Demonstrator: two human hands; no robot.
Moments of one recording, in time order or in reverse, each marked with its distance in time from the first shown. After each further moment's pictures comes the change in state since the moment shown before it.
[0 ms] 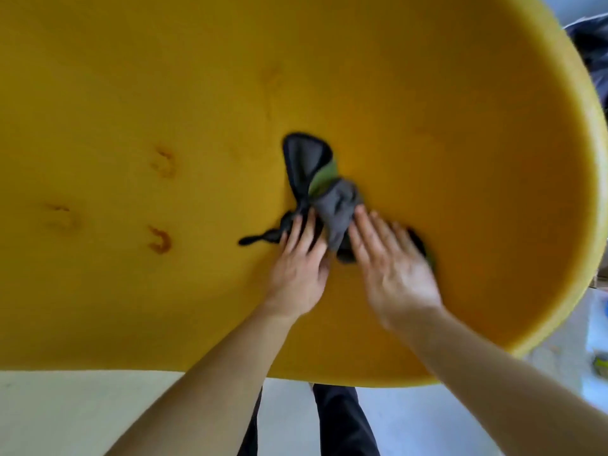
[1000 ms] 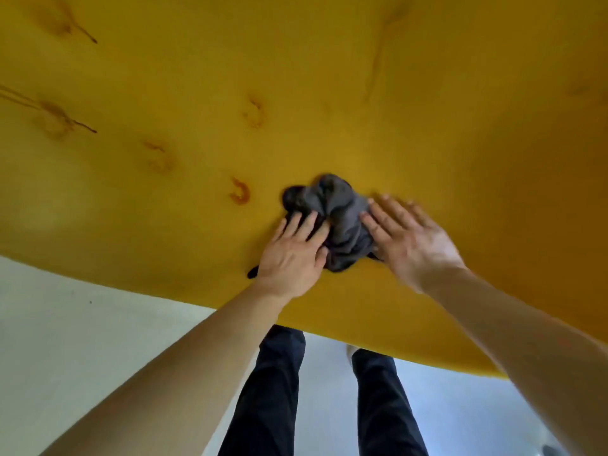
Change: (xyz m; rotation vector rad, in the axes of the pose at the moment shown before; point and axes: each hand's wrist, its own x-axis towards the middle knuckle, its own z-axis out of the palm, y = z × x) left_hand -0.079 -0.089 -0.046 0.124 -0.247 -0.159; right_hand 0.054 -0.057 0.014 -0.010 -0.031 -0.264
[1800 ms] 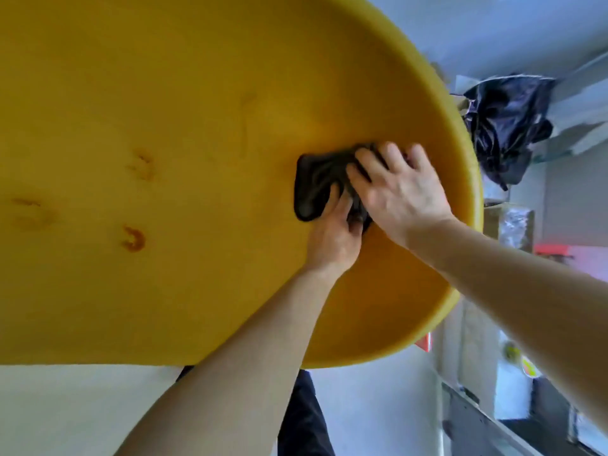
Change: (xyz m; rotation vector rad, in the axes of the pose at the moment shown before) left_hand 0.097 0.223 -0.085 -0.823 0.312 0.074; right_hand -0.084 0.137 -0.128 -0.430 0.326 0.217
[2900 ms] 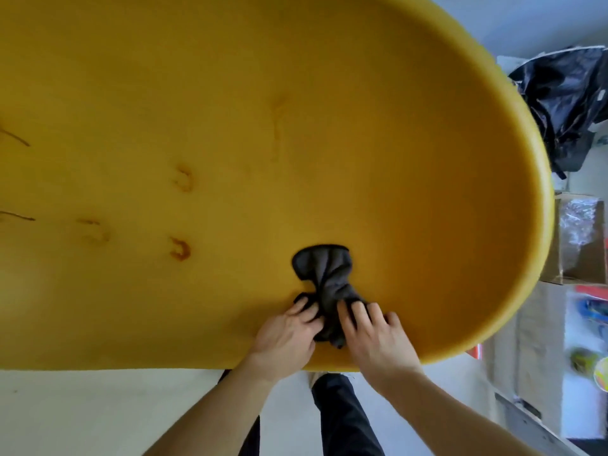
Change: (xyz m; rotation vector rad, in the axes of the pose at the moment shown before) left_hand -0.147 -0.145 -0.057 0.675 -0.566 0.239; right_hand -0.121 -0.194 0.047 0.525 -0.248 0.026
